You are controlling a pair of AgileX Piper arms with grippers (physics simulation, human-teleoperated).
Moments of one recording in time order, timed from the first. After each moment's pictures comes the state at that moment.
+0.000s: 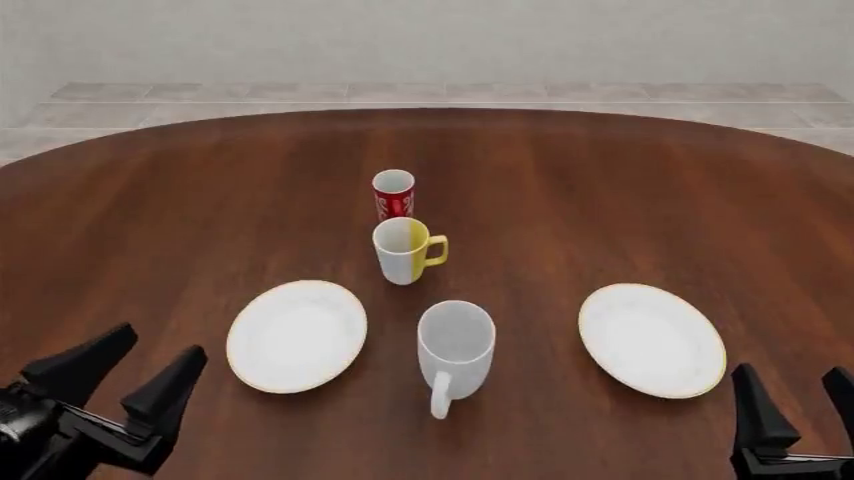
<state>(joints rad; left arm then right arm) -0.34 0.36 -0.18 -0.03 -0.05 -0.06 0.09 0.00 -0.05 -0.02</state>
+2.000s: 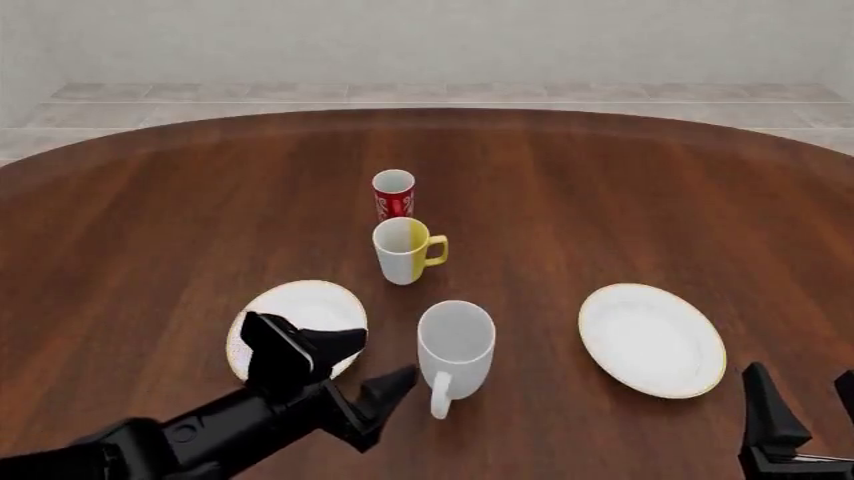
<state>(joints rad) -0.81 1.26 -0.40 -0.45 -0.17 -0.10 0.07 -0.01 -0.02 0.01</state>
